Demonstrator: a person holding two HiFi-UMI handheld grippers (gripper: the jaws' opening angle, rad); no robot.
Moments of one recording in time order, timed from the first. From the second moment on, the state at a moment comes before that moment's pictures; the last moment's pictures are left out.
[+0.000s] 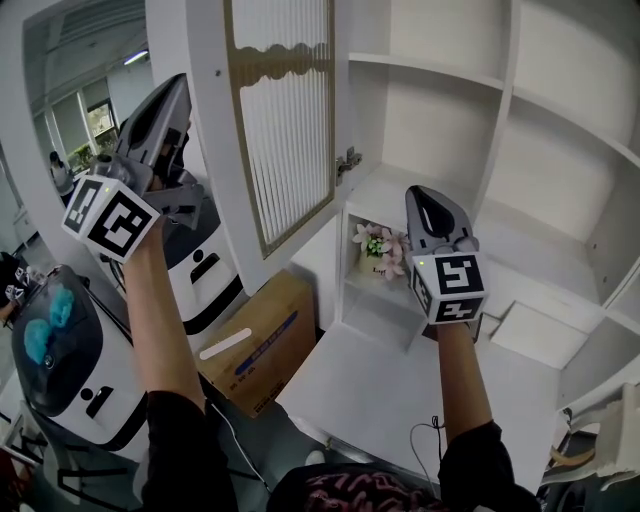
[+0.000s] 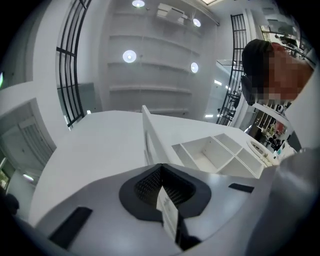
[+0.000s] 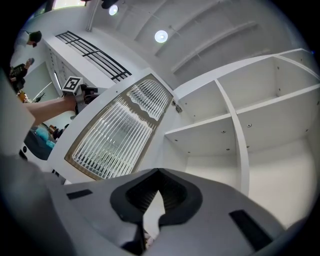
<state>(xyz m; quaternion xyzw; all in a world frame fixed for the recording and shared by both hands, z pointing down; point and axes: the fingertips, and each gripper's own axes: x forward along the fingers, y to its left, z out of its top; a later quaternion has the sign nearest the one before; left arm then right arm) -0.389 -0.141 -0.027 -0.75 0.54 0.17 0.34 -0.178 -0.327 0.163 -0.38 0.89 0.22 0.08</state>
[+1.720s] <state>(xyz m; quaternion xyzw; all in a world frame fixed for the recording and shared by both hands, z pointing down) 0.030 -0.274 0.078 -0.84 0.45 0.15 0.27 0.216 -0.260 0.161 -0.65 0.73 0.22 0.05</state>
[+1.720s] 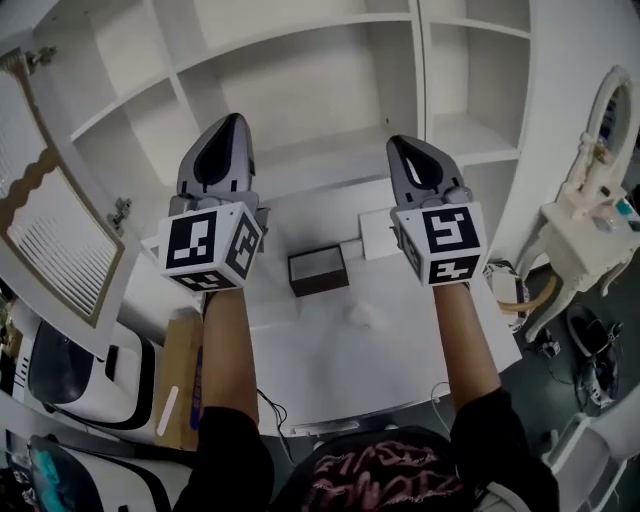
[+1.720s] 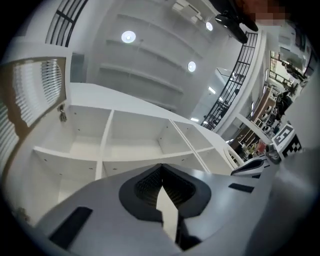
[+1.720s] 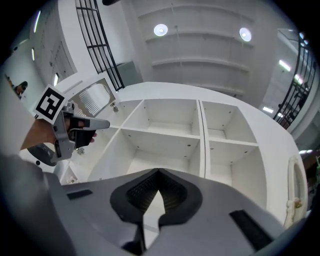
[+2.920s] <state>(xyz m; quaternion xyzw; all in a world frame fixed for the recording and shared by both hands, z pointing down) -0.017 -0.324 0.185 -0.85 0.49 0.08 0.20 0.144 -0.307 0.229 -0.62 0.76 0.16 0.01</state>
